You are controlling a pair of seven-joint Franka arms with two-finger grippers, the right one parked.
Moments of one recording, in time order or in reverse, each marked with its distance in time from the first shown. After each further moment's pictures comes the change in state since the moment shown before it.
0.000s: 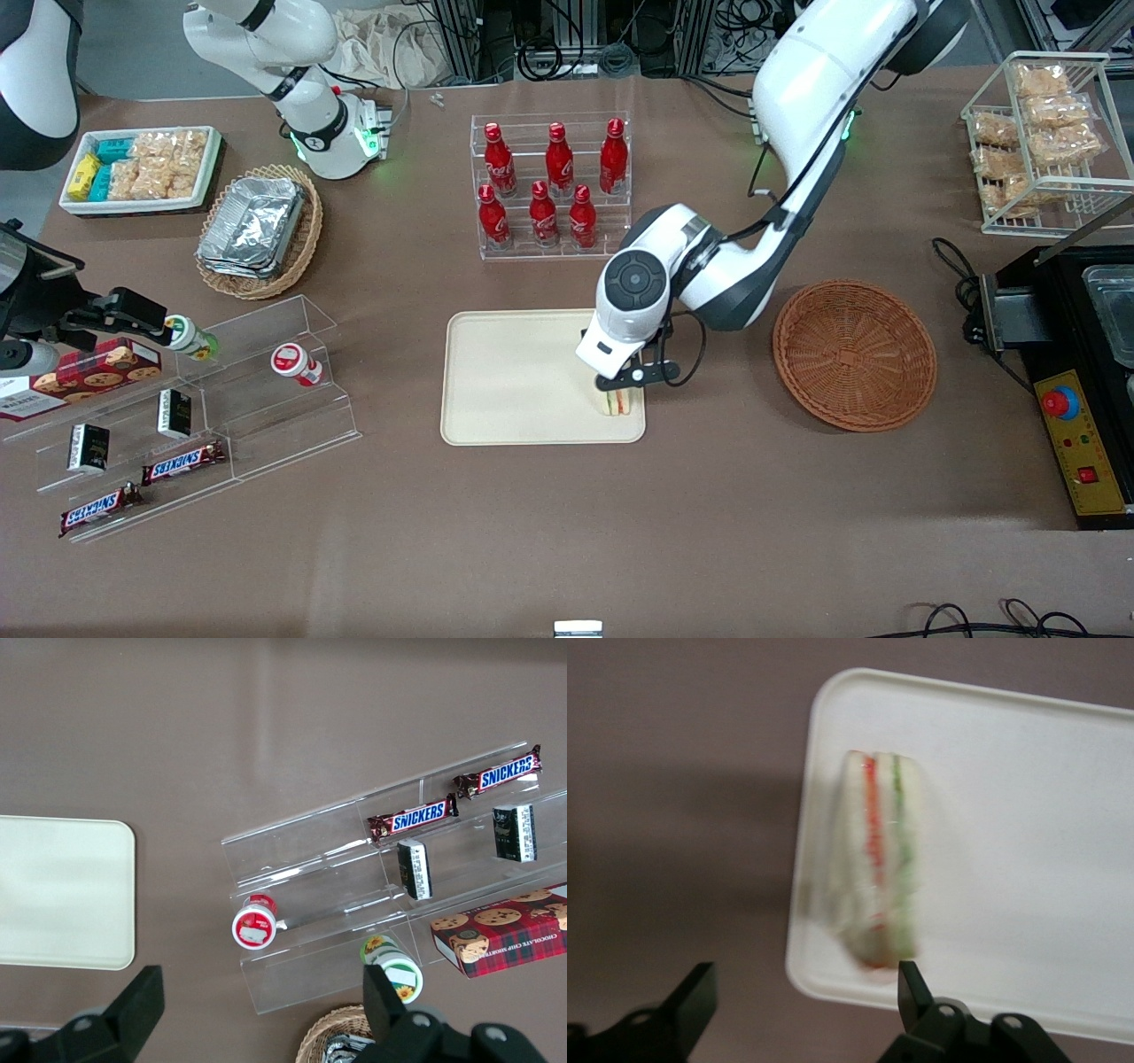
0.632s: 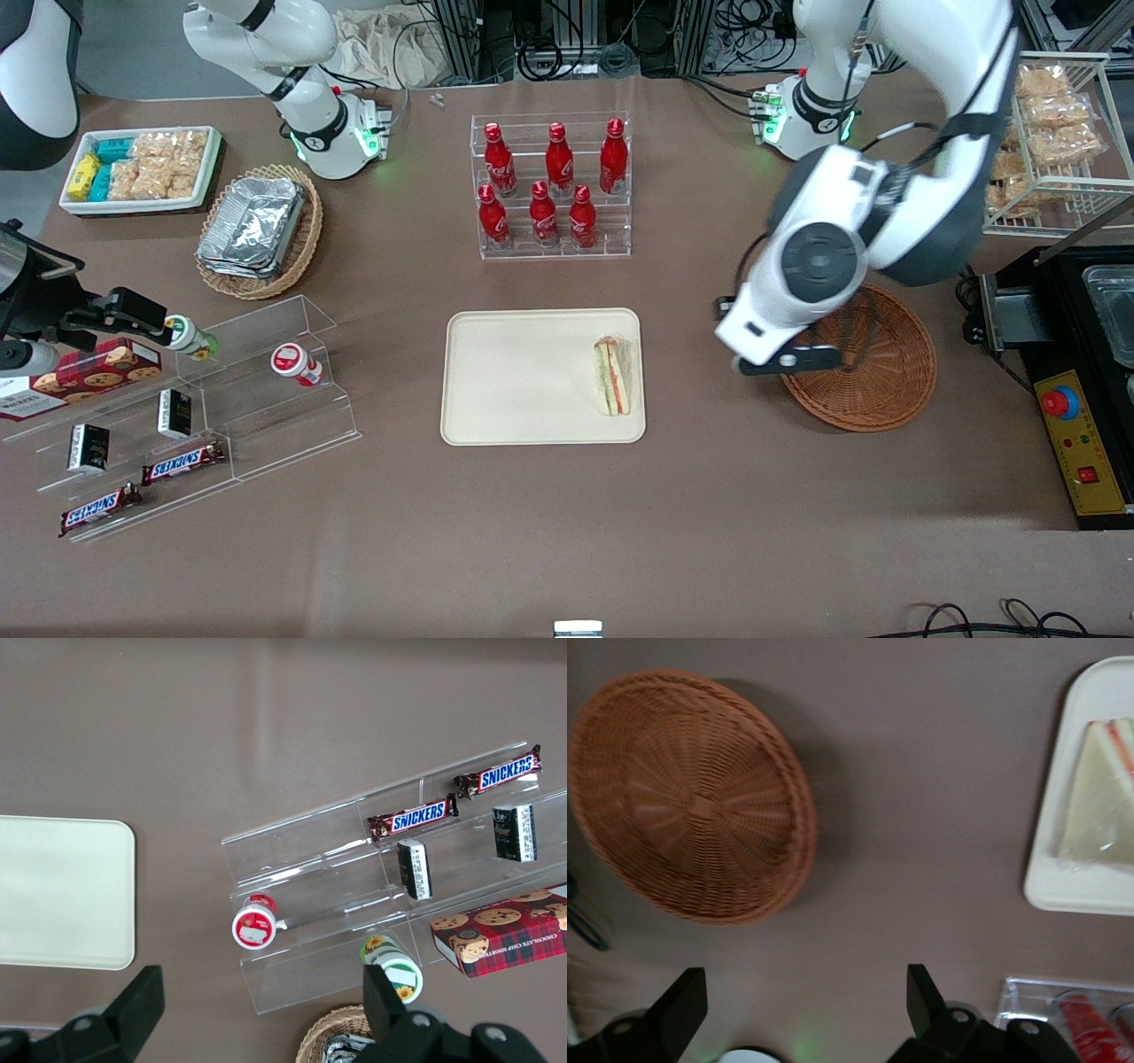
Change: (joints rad) arm 0.299 -0.295 0.012 -0.093 -0.013 -0.359 0.486
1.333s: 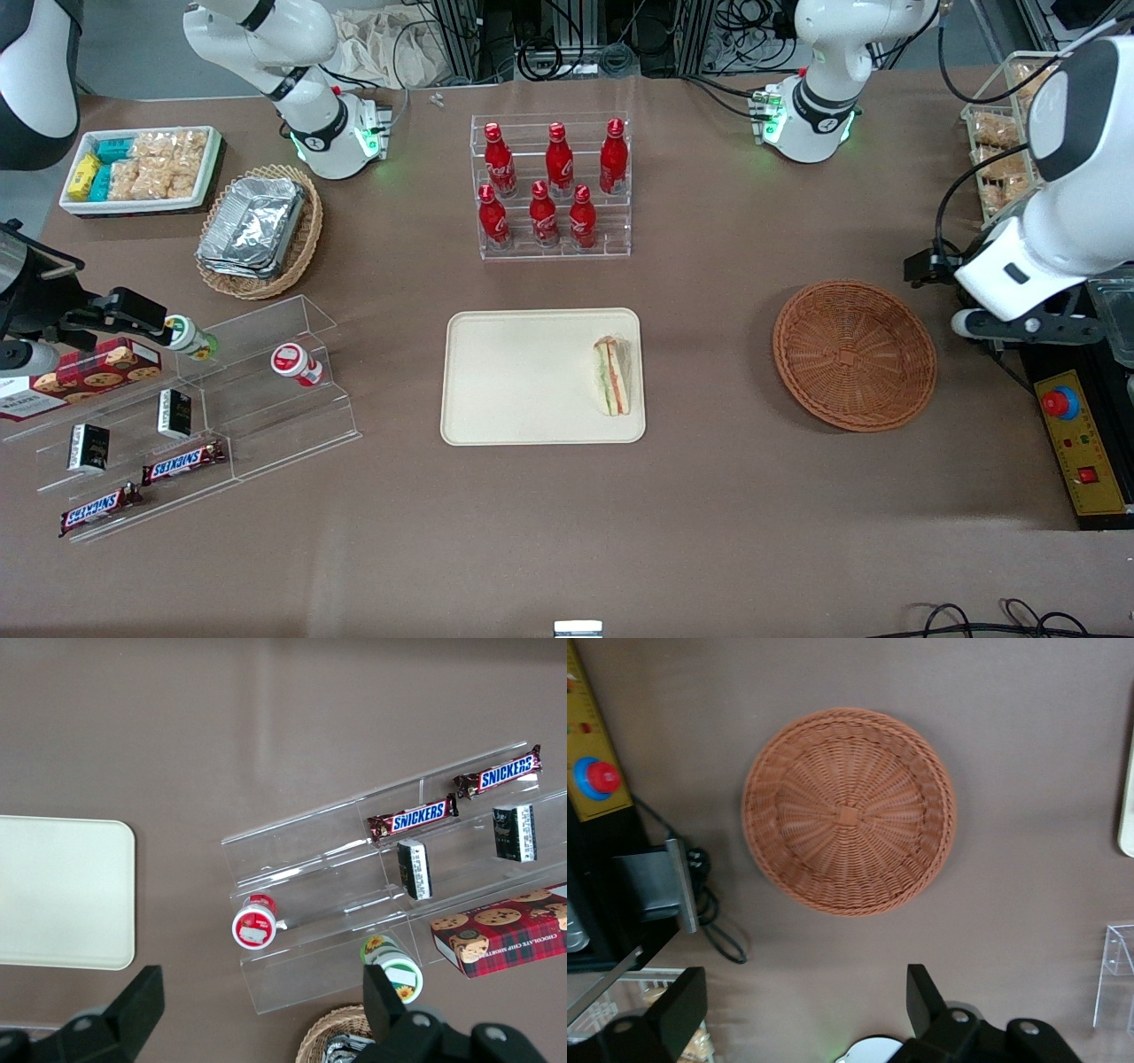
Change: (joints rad) arm 0.275 -0.187 0.012 0.016 0.012 -0.088 0.410
